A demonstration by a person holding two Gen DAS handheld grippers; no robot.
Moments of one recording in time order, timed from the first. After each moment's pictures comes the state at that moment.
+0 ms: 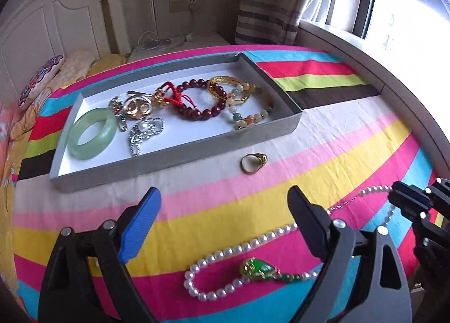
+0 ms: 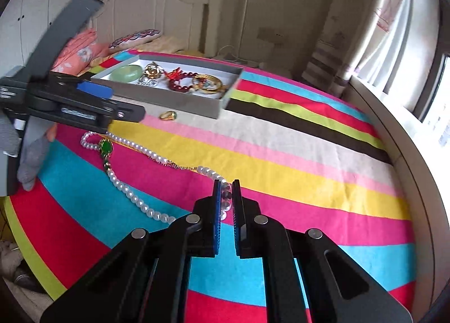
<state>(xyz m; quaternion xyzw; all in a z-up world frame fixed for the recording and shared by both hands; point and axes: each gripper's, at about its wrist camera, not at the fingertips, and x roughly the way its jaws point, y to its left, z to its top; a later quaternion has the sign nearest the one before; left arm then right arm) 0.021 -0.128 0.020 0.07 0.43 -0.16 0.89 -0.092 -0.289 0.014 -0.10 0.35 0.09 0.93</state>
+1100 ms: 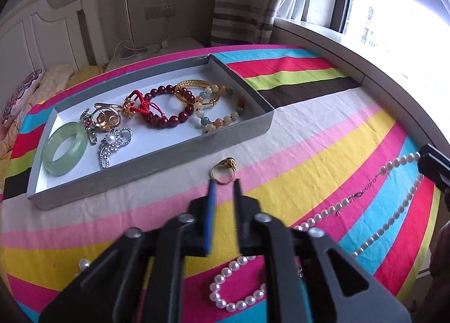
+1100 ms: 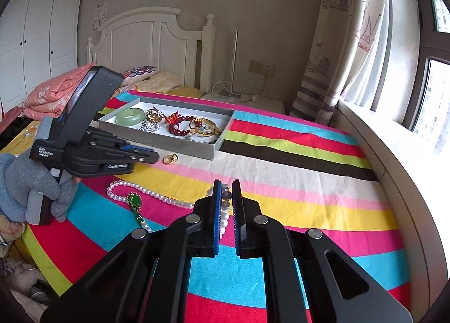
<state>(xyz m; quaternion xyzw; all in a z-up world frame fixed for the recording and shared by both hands) 0.021 -0.144 0.015 0.08 0.41 -0.21 0.88 -0.118 -0.295 0.050 -0.07 0.27 0.09 0.96</state>
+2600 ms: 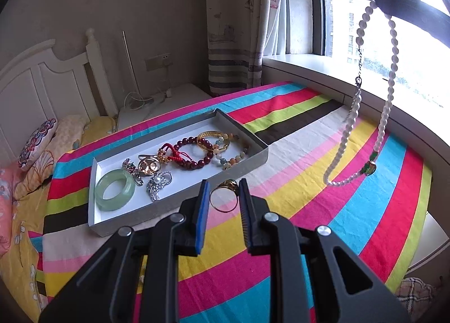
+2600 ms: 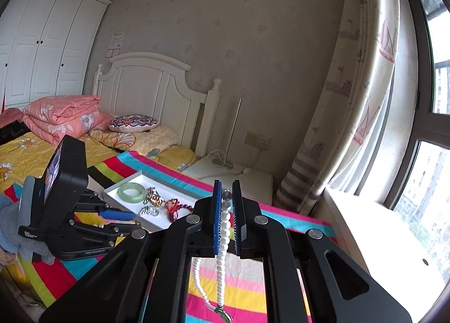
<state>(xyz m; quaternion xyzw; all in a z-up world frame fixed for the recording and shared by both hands) -0.039 -0.107 0.080 0.13 0.29 -0.23 0.92 -0.121 -0.254 0.176 -0.14 0.11 0.09 0.98</state>
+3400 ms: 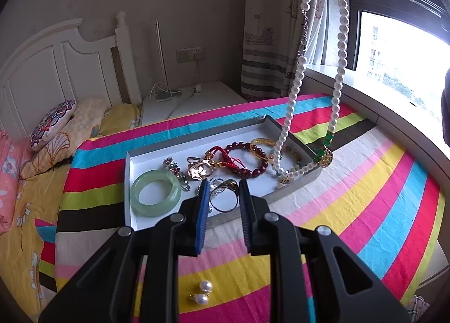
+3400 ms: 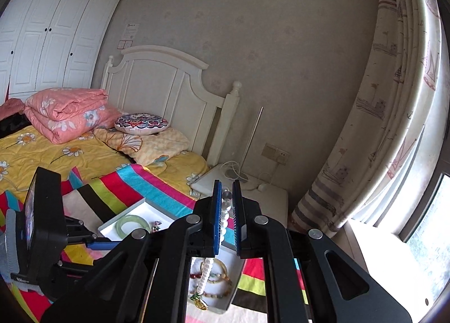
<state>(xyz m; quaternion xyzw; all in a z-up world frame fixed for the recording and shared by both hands) 0.017 -0.051 0.084 0.08 0.31 -0.18 0.93 -0.007 -0.173 0.207 -0.17 0.12 0.12 0.97</state>
